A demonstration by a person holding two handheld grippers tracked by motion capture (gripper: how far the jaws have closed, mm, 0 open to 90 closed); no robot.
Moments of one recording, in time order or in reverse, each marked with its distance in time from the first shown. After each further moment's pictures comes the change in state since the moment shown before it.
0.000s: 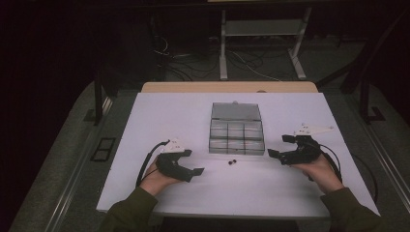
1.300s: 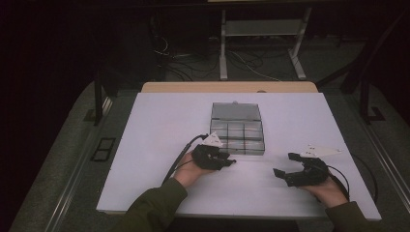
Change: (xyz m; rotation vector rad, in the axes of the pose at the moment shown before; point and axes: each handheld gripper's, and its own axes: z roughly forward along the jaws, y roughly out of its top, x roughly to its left) left arm -0.024 0.049 0.087 0.101 -0.113 0.095; right arm 0.025 -0.044 -0.023 0.025 -0.020 -0.009
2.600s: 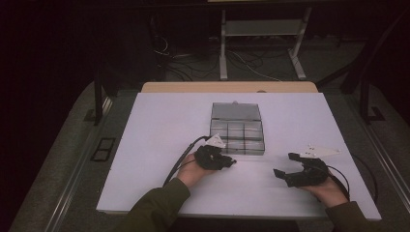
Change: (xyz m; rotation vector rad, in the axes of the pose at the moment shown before) left arm 0.004 -0.007 0.011 0.041 -0.025 -0.030; right arm 0.000 -0.001 0.001 0.006 -0.007 -0.016
